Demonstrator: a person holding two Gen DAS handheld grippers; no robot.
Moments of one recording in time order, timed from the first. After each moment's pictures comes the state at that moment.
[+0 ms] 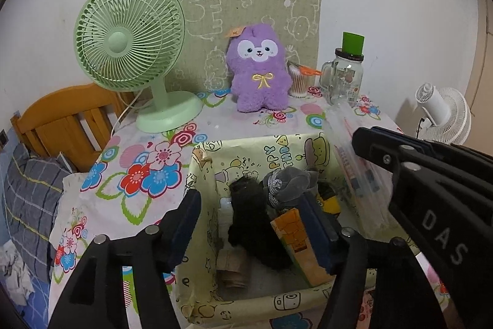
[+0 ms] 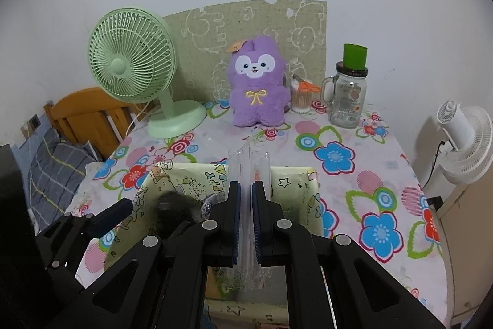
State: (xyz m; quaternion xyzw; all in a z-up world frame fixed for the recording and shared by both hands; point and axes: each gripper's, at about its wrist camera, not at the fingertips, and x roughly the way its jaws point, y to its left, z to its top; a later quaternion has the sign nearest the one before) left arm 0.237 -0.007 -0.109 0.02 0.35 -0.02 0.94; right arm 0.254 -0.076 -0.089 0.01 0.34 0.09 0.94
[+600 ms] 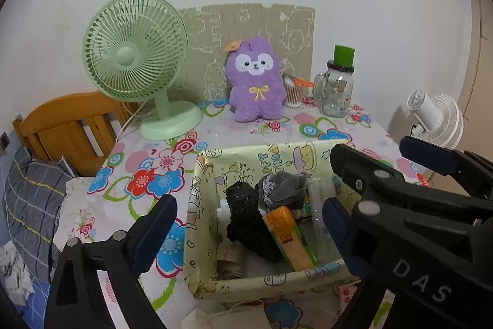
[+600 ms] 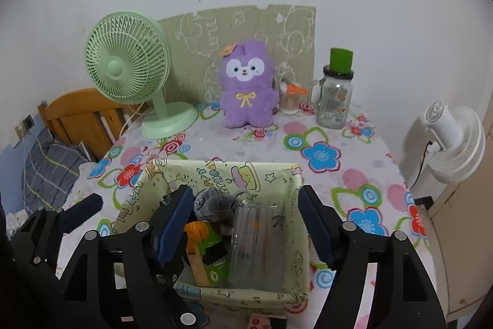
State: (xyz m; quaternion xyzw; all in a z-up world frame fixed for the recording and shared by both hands) left arm 0.212 -0.008 -0.084 0.02 0.33 -0.02 0.94; right arm 0.226 -0.084 -0.073 0.00 0.32 0.06 0.94
